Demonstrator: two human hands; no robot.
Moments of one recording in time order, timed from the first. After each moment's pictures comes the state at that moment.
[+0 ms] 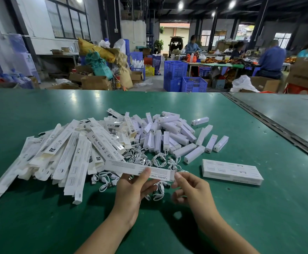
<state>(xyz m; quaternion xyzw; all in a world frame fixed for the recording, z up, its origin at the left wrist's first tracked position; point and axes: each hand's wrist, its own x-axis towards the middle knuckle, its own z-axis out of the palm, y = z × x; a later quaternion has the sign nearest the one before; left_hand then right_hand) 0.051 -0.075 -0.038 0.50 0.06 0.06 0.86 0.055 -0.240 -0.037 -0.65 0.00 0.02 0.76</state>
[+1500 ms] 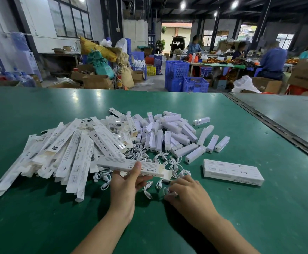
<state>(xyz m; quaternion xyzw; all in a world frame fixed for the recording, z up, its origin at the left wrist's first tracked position) 0.057 -0.066 -0.041 0.49 0.10 0.15 0.85 0.068 -0.248 -0.053 -0.95 -0.24 -0.09 0.15</state>
